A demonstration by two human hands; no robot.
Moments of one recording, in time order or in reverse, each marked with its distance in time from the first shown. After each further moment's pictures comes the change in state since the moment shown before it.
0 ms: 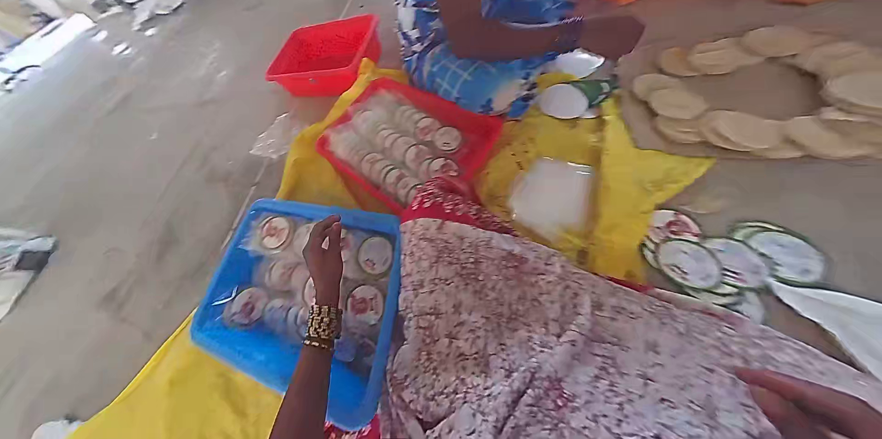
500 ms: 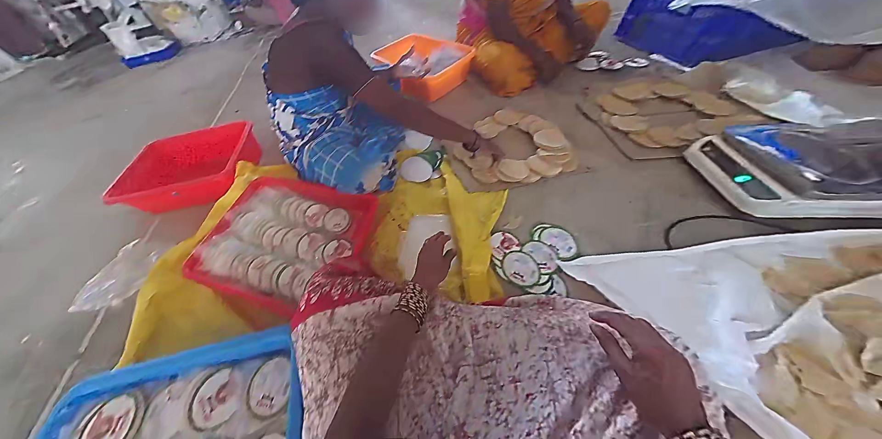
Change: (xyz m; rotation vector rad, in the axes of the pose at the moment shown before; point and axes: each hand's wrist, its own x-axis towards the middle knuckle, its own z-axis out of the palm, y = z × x) left_hand -0.059 0.189 0.342 0.081 -1.238 0.295; right_hand -0.019 0.087 -0.020 -0.539 0.296 0.261
